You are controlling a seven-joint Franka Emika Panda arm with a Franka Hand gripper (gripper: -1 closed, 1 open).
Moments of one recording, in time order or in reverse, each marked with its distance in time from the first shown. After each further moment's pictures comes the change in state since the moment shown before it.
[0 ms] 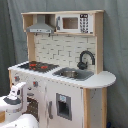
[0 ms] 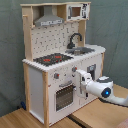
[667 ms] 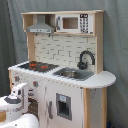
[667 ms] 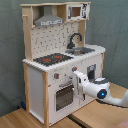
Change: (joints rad) arm -0.060 0.000 0.017 0.071 -0.029 -0.047 -0.006
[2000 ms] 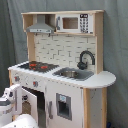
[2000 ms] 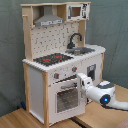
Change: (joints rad) arm 0.153 0.003 -0.006 0.001 -0.009 -0.252 0.023
